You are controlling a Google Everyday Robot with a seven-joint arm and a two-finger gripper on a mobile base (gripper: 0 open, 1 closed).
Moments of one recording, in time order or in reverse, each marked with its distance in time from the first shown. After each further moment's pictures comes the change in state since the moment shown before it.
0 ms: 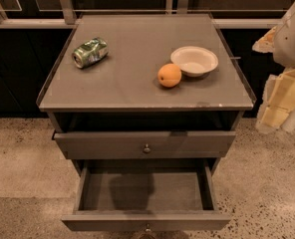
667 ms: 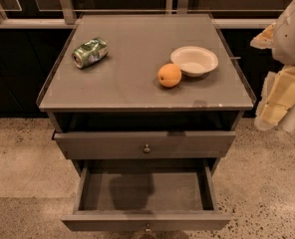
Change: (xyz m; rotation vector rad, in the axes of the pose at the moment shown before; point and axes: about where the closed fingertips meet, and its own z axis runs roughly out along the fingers) arm -0.005 -0.005 -0.002 0.020 -0.018 -0.023
